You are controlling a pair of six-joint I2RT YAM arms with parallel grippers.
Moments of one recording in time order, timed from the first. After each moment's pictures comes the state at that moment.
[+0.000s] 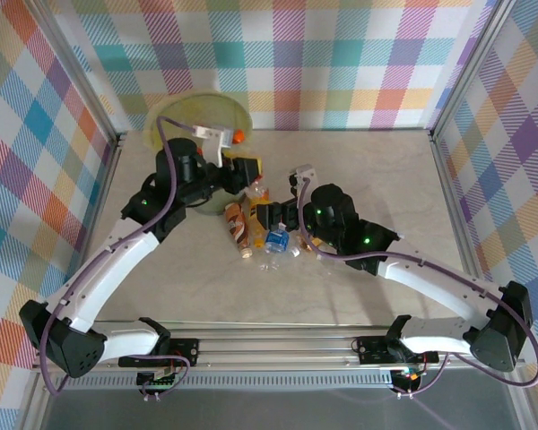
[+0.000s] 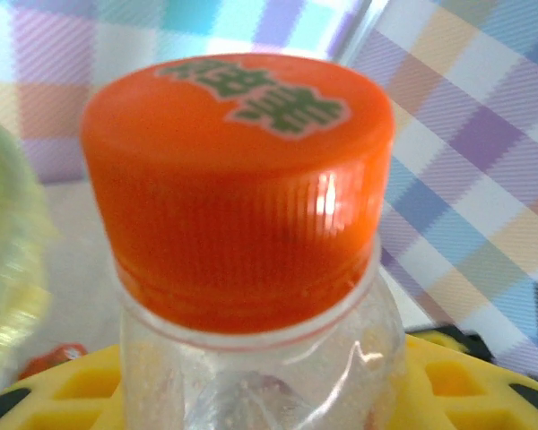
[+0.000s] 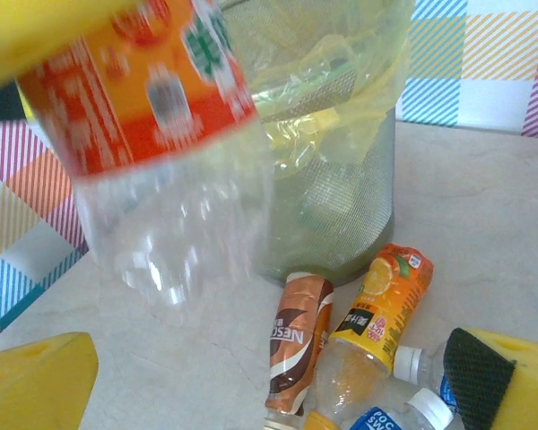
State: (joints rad) left arm -0.51 1.24 1.33 -0.32 0.23 -0.33; right arm 0.91 1.19 1.04 -0.15 0.16 0.35
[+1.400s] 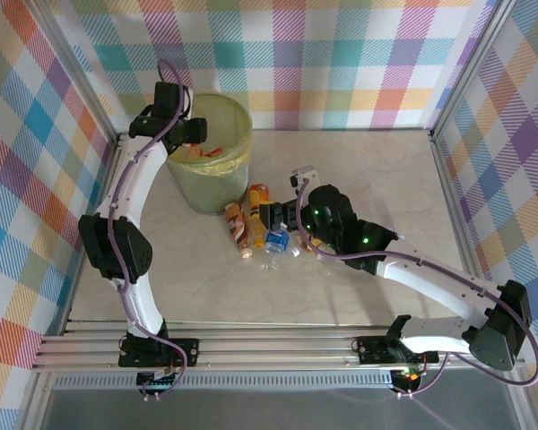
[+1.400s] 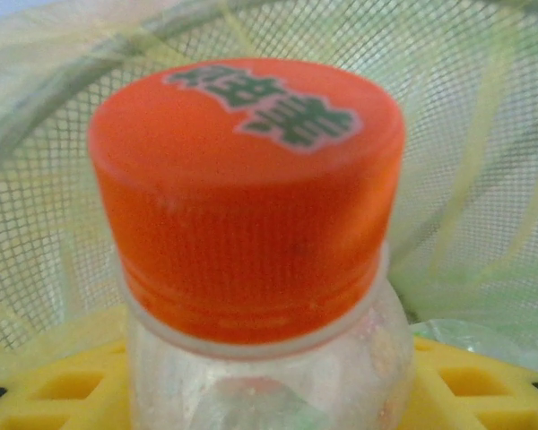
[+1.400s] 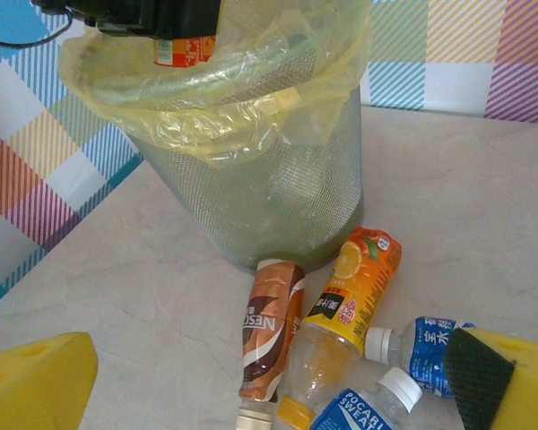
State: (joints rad) left arm -0.16 1.90 1.99 -0.82 -0.13 -0.05; right arm 0.91 1.21 1.04 -0.18 0.21 0.36
